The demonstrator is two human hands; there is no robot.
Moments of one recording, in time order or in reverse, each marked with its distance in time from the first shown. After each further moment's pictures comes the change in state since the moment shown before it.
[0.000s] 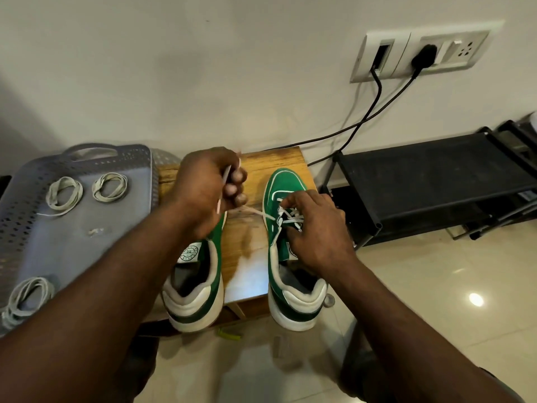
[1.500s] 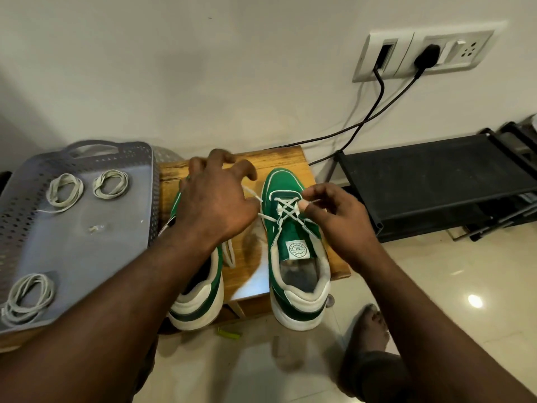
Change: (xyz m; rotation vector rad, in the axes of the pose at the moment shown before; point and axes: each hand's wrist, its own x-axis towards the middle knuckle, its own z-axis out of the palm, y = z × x) left_hand -0.003 -0.020 -0.001 1.423 0.112 0.291; right_hand 0.006 0.027 -0.019 0.603 0.011 0.133
